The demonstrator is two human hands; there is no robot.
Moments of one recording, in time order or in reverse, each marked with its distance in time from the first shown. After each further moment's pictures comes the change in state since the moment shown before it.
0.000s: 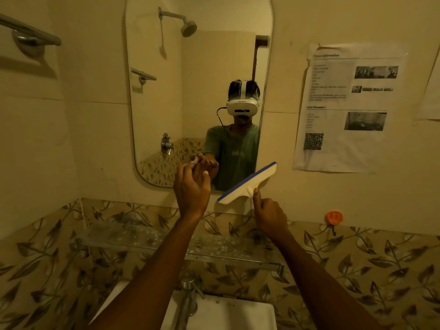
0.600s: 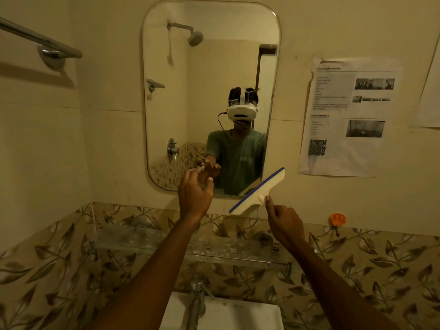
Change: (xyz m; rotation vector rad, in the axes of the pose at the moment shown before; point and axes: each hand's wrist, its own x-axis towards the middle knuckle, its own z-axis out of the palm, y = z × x) left_hand 0.008 0.002 -0.031 0.050 -0.123 0.000; right_hand -0.030 -0.006 -0.018 -0.101 0.131 -0.061
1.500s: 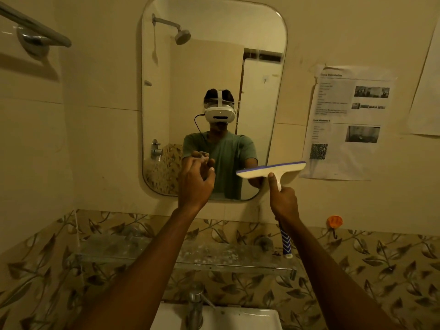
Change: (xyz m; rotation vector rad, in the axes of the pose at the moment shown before) left_hand 0.043 -0.011 -0.002 -0.086 -0.051 0.178; right_hand 0.042 -0.050 -0.003 0.368 0.204 0.327
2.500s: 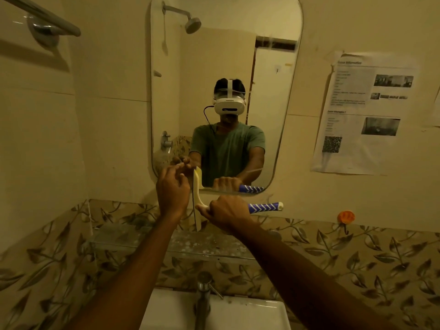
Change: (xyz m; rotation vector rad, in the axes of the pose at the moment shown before) left_hand -0.020 -0.049 -0.040 0.090 0.149 -0.246; right_hand -0.067 -0.028 0.109 -1.104 -0.500 -0.739
